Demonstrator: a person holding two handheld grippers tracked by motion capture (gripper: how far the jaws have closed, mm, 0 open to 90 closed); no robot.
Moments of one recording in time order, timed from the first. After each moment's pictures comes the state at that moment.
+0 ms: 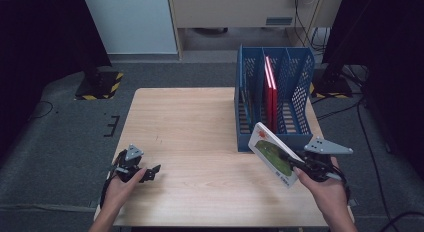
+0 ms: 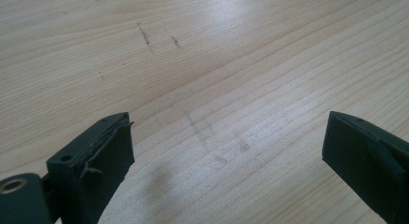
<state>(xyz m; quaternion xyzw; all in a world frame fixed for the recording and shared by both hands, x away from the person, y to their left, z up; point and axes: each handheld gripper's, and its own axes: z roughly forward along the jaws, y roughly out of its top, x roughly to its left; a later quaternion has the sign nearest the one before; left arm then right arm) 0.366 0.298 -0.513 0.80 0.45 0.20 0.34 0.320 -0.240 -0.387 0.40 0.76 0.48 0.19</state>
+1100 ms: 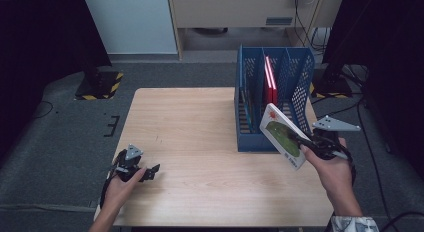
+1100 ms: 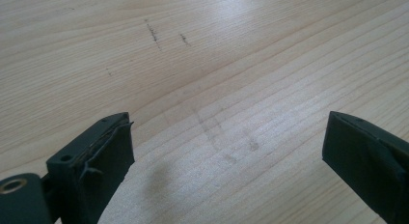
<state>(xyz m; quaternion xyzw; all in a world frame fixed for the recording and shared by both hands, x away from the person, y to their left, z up) 0.369 0.300 -0.515 0.80 0.46 0.21 0.34 0.361 -0.256 -0.362 0.44 0.74 0.45 0.23</state>
